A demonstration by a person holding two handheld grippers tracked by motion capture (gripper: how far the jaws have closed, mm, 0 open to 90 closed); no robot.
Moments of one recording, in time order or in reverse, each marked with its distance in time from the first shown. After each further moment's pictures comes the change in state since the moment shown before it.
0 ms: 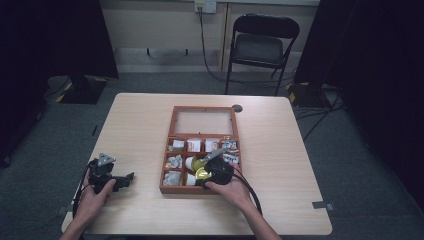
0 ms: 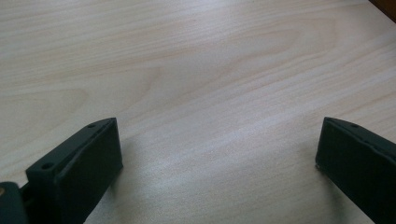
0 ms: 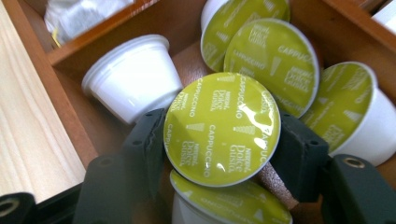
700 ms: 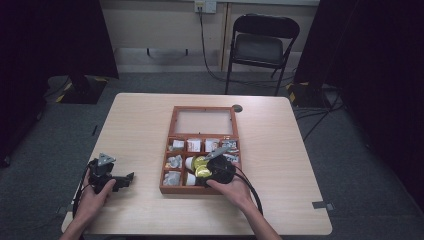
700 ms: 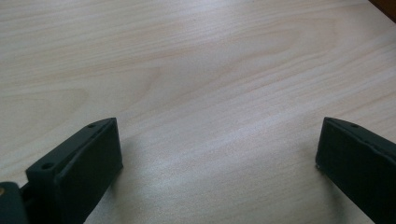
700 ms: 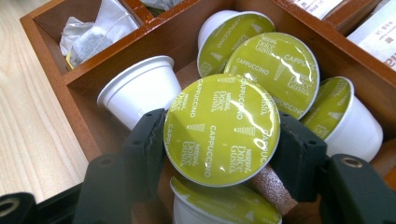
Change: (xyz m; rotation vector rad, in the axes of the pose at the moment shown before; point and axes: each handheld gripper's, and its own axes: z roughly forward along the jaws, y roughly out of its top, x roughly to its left) left arm 0.000 0.000 0.000 0.000 0.000 0.000; right arm -0.002 0.000 -0.007 -0.061 0.009 0.021
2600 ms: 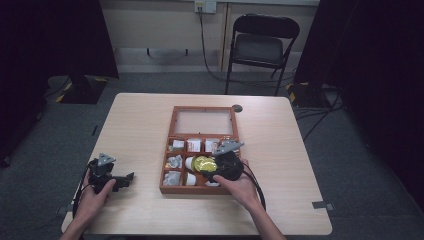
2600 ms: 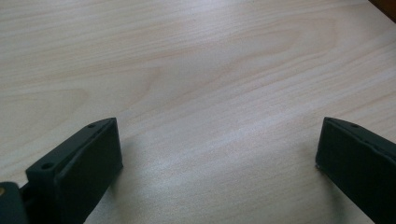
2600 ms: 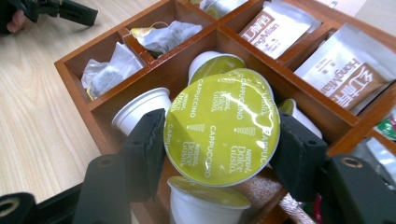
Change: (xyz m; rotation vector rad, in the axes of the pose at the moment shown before) left arm 0.000 0.000 0.000 0.000 0.000 0.000; right arm -0.007 0.003 -0.031 -0.112 -0.005 0.032
